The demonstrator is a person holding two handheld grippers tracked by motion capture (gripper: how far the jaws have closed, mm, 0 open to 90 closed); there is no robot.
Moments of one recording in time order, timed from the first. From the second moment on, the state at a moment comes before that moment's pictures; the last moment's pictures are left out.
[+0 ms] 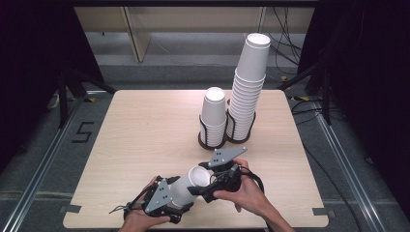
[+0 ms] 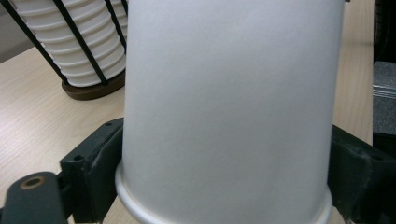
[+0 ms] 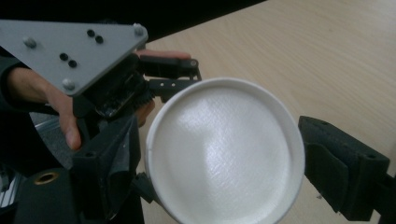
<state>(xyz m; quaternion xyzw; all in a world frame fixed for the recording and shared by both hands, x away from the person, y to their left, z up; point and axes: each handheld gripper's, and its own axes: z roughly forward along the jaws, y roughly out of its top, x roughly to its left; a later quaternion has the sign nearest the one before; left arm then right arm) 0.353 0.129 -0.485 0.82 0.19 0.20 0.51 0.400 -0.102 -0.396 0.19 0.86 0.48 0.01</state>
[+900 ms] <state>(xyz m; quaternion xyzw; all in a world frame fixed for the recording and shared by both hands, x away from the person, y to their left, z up) 0.352 0.137 -0.478 0.72 0.21 0.24 0.61 0.415 -0.122 -0.392 0.27 0.77 0.57 -0.09</state>
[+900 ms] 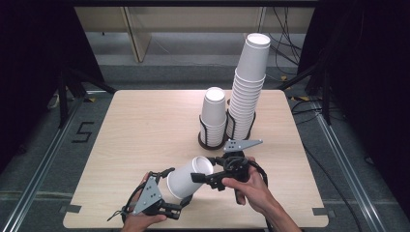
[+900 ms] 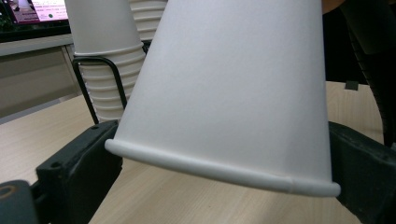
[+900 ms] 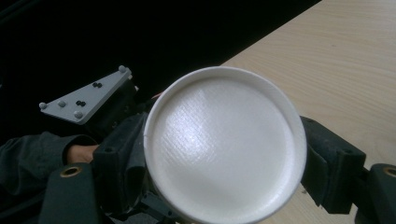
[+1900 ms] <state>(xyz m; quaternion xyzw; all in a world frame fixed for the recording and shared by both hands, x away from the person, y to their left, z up) 0.352 0.136 -0.481 0.73 0.19 0.26 0.60 0.417 -0.121 -0.400 0.28 0.77 0.56 -0.13</state>
